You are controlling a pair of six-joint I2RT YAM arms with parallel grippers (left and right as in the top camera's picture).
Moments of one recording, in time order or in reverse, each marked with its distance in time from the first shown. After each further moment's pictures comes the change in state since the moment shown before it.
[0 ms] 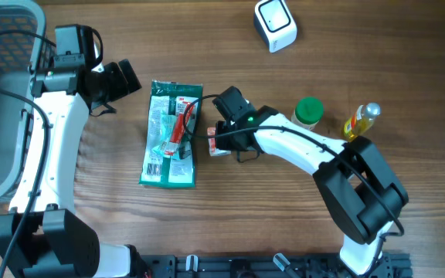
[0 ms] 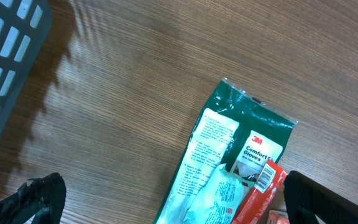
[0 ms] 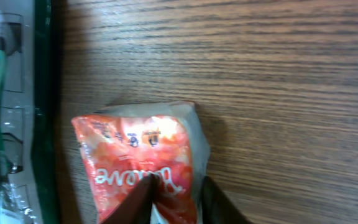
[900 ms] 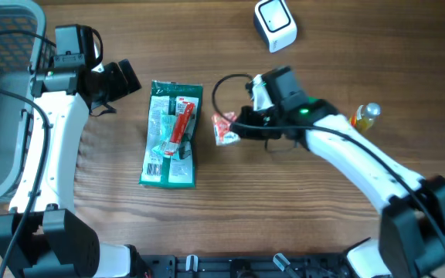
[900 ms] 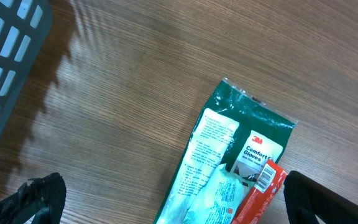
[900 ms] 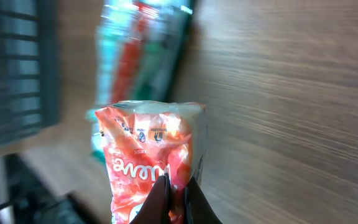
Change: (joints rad) left arm 0.000 0.000 0.000 0.000 0.000 0.000; right arm -0.211 -0.314 -0.084 -0.035 -0.438 -0.174
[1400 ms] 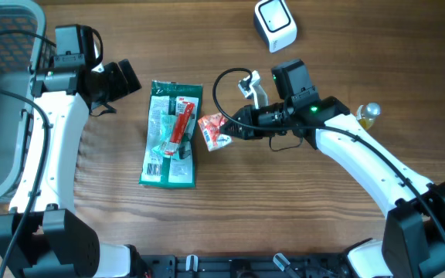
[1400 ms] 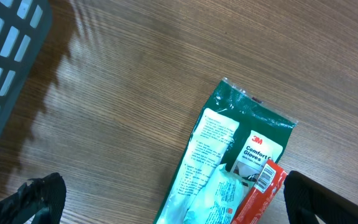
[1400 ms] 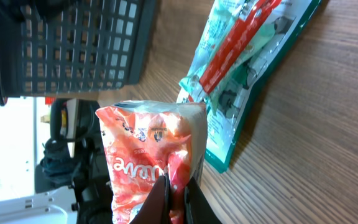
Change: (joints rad) left arm 0.000 0.000 0.000 0.000 0.000 0.000; right arm -0.031 -0.017 0.000 0.035 -0.323 -0.114
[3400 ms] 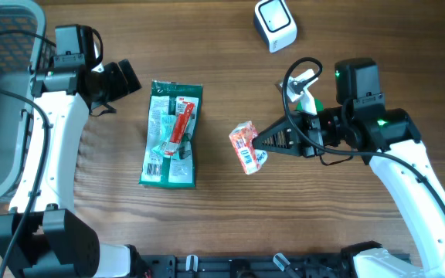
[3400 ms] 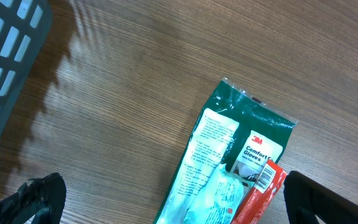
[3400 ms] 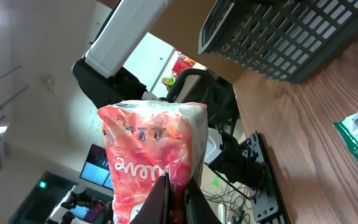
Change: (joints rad) left arm 0.000 0.000 0.000 0.000 0.000 0.000; right arm -0.208 -0.297 0.000 -0.249 -0.694 -0.298
